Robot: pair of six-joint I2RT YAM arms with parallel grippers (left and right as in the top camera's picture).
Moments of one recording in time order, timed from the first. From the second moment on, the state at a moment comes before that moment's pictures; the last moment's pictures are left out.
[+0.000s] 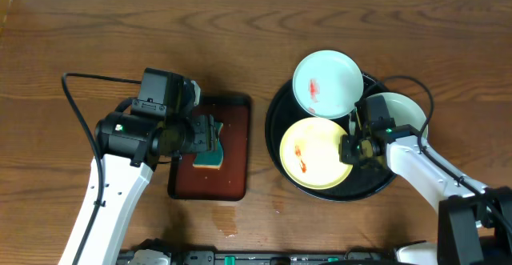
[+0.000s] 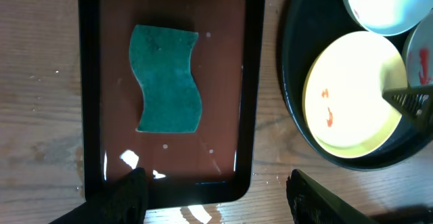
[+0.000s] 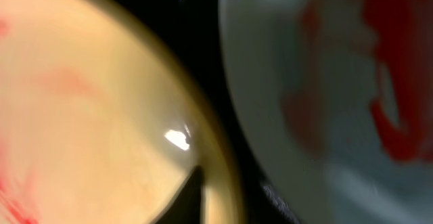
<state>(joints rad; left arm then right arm) -0.23 1.22 1.19 -1.16 0.18 -0.30 0.24 1.57 0.74 -0.50 -0.10 0.33</state>
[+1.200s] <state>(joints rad) -0.23 1.70 0.93 -0.72 0.14 -0.38 0.23 1.58 0.75 -0.47 -0.13 0.37</state>
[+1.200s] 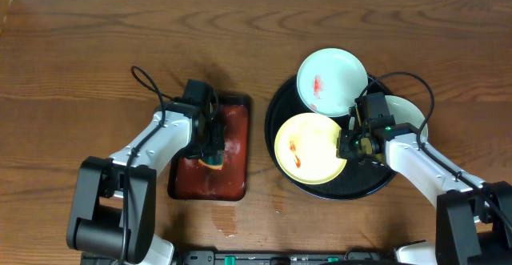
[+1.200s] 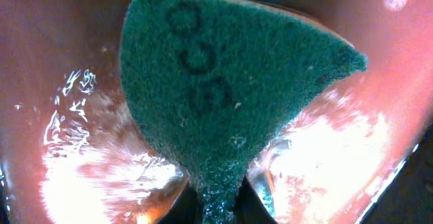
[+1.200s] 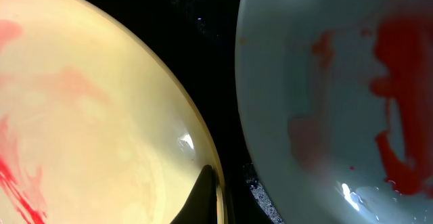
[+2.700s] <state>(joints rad) -0.25 1.55 1.00 -0.84 0.12 -0.40 0.23 1.58 0.75 -0.48 -0.13 0.38</state>
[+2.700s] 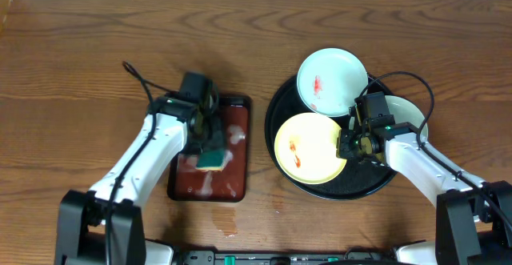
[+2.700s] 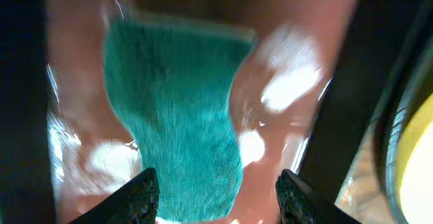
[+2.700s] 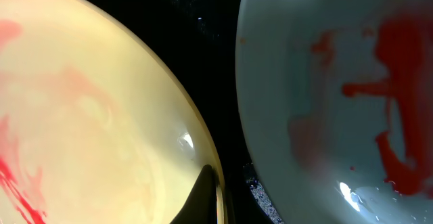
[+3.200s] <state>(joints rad) -0.25 1.68 0.92 -0.59 -0.04 -0.38 0.23 1.58 0.75 -0.48 -0.13 0.38</state>
